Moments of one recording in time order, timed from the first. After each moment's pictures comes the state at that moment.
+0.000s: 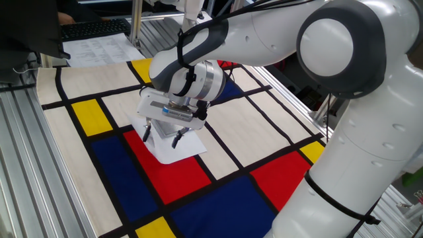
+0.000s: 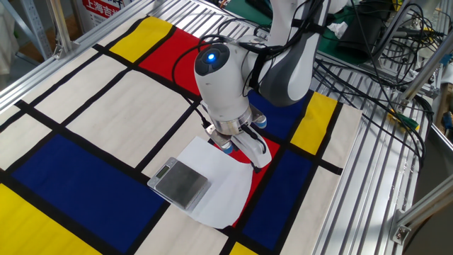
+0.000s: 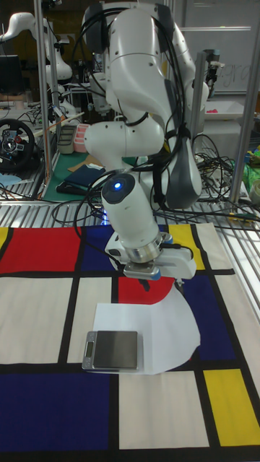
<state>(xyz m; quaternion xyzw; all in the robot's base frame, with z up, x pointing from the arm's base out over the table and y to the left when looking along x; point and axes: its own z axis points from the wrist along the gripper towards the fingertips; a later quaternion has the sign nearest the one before) 0.446 0.085 0.130 -0.20 -0.96 -0.15 0.11</state>
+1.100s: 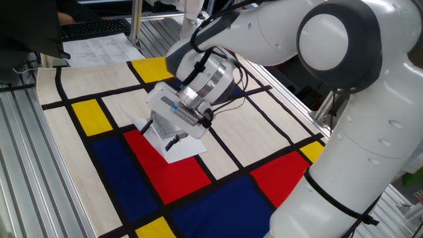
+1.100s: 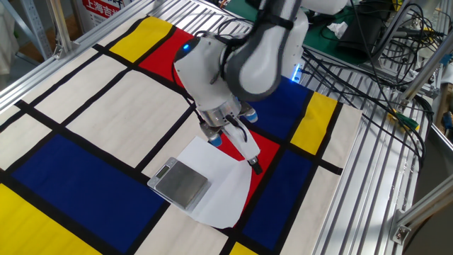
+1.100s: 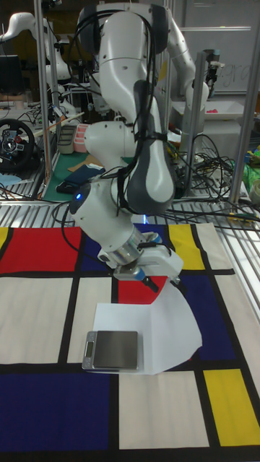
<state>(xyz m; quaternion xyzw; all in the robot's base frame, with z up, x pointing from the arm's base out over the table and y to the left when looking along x) 0.448 0.086 0.131 -0.27 -0.91 -0.30 0.10</state>
